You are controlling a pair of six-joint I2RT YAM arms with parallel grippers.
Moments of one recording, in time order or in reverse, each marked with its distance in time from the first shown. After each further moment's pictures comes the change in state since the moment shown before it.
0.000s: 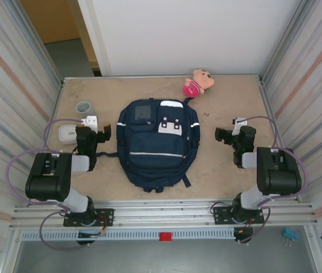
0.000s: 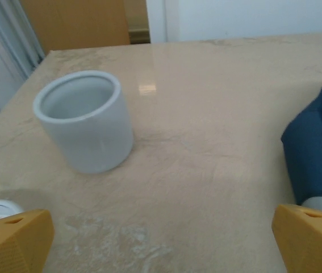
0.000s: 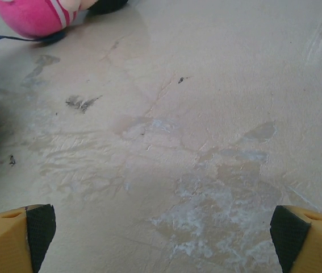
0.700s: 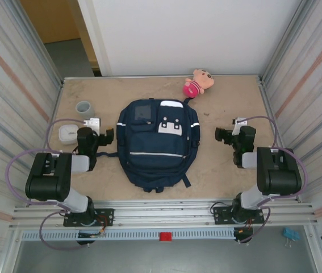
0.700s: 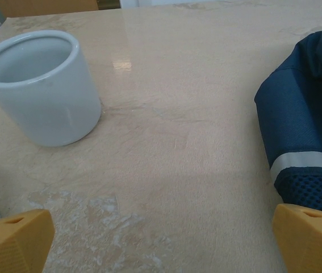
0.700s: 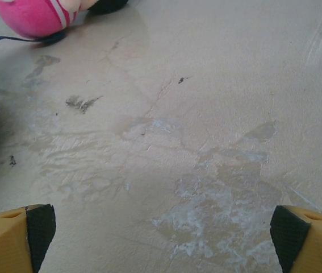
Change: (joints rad) left arm 0.002 0.000 0.000 -0.081 0.067 0.000; right arm 0.000 0.000 0.001 0.000 0.001 0.002
